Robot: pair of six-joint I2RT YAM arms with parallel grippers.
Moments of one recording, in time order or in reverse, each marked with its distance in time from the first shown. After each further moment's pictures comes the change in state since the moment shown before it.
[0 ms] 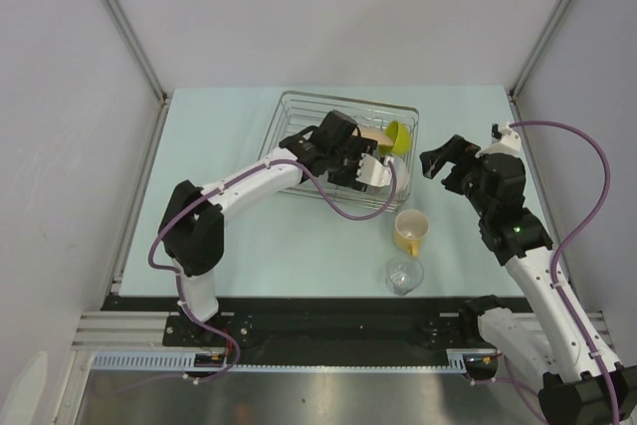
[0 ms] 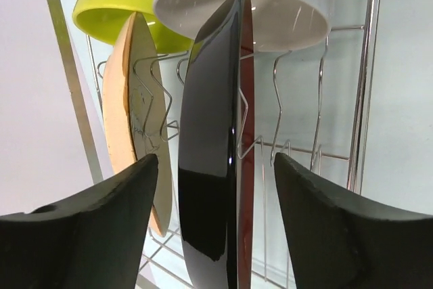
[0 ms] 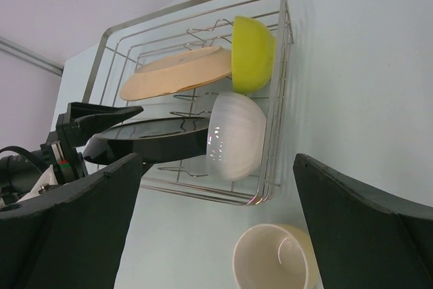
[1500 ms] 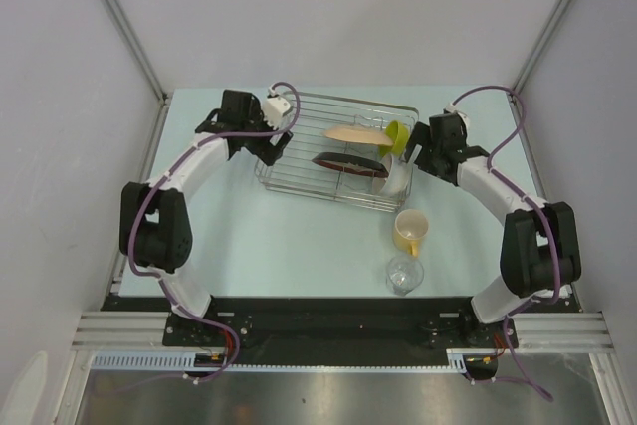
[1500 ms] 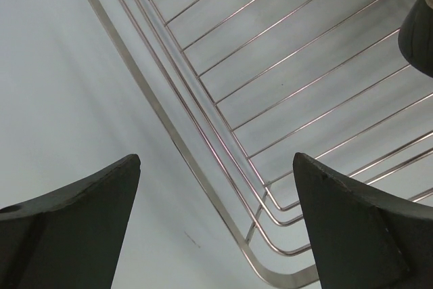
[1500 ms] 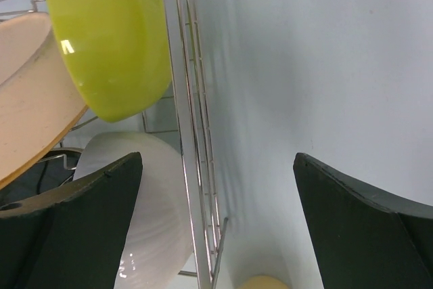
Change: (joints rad) left arm 0.533 -0.121 -0.189 0.079 0.043 -0.661; right arm -0.023 0.738 0.258 -0.021 0.069 -0.005
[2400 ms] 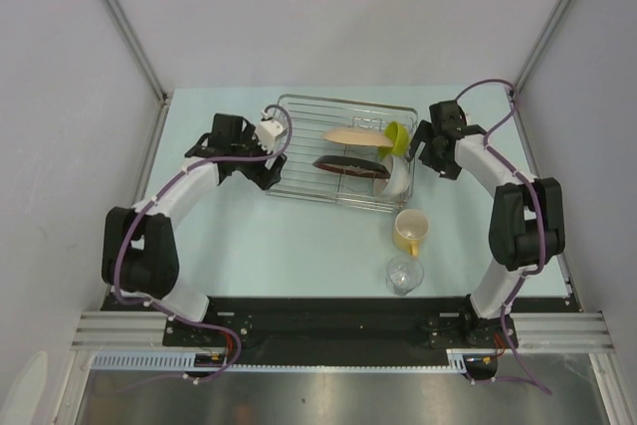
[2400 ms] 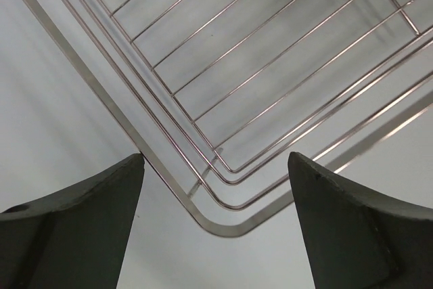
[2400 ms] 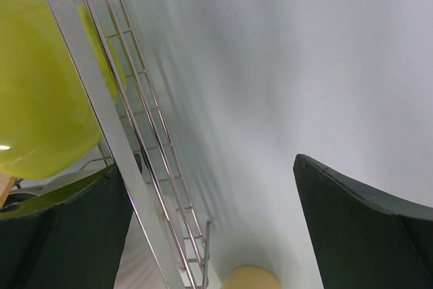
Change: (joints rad) left arm 0.009 -0.154 -0.251 0.035 0.117 -0.035; right arm -0.054 0.197 0.221 -0.256 0.010 0.011
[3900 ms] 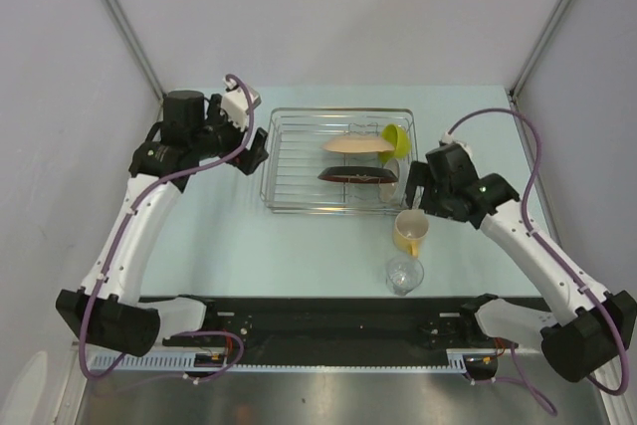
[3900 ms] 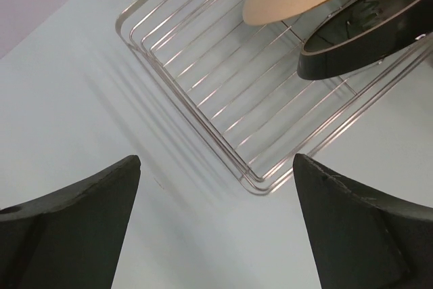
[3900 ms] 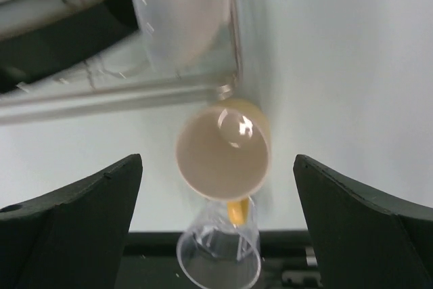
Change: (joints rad) left arm 0.002 -0.330 0.225 -0.296 0.007 -0.112; right arm 0.276 -0.606 -0.196 -0.298 0.056 0.007
